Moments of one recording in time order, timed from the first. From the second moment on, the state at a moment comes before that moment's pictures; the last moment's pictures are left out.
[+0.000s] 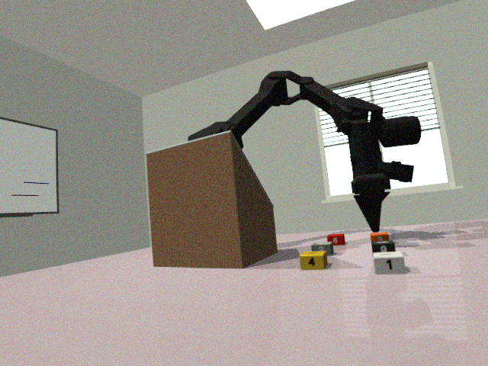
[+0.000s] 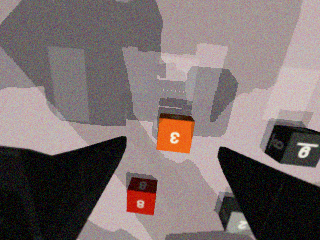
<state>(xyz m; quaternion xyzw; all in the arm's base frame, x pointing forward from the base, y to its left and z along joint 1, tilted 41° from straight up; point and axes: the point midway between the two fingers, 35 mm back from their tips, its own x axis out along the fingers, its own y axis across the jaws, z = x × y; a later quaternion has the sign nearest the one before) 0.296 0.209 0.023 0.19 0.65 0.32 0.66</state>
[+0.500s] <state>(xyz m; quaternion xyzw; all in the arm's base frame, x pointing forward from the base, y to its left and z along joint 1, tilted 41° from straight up) 0.294 0.221 0.009 0.19 0.65 0.32 0.66</state>
